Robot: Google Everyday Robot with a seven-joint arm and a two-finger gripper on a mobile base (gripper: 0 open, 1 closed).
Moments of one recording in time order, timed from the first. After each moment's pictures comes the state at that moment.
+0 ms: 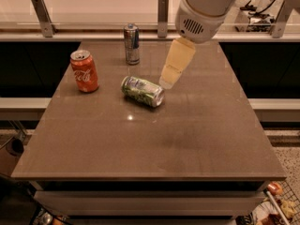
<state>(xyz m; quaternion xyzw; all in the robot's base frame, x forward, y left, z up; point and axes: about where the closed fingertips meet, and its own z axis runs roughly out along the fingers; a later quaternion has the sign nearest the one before) 0.545 -0.084 0.979 -0.51 0.84 -0.04 0.20</state>
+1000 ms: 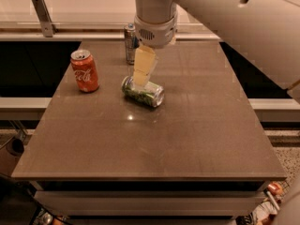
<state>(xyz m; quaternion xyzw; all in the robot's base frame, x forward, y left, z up) 0.588 -0.027 0.931 -0.50 0.86 -0.07 0.10</state>
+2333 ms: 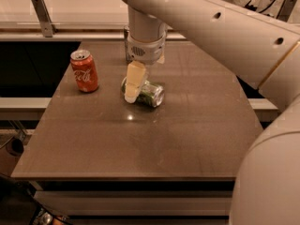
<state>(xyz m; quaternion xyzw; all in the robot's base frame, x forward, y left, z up) 0.599 0.001 0.871 -0.51 0.86 -0.02 0.06</state>
